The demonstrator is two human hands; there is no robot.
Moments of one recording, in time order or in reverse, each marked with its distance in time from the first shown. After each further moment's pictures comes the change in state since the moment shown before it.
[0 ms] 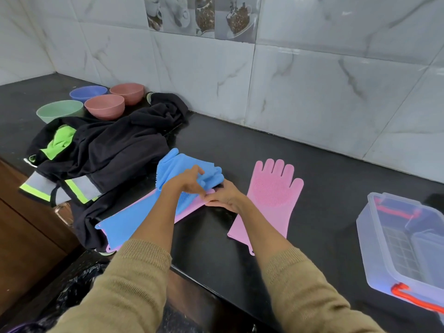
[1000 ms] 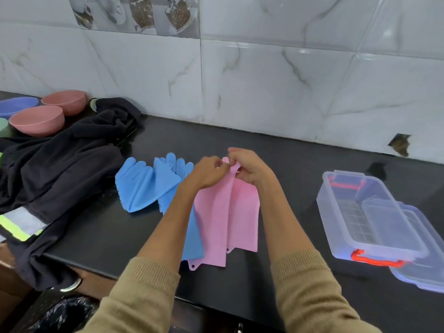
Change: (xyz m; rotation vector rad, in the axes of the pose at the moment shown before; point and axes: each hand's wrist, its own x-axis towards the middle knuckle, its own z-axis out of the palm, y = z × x) left_hand -0.008 0.123 0.031 -0.243 0.156 0.412; right_hand -0.067 -0.076 -0.093 0.179 0.461 -0.069
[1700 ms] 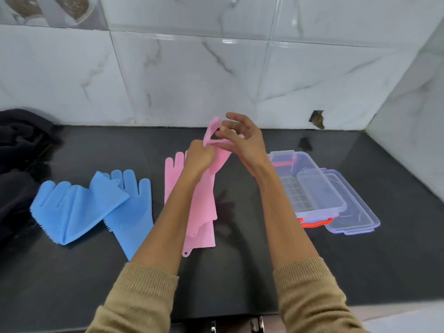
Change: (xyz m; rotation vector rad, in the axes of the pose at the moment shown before) left_hand 0.018 0.102 0.059 -0.338 -0.038 -0.070; right_hand -0.060 -0.019 -0.101 0.159 0.161 -0.657
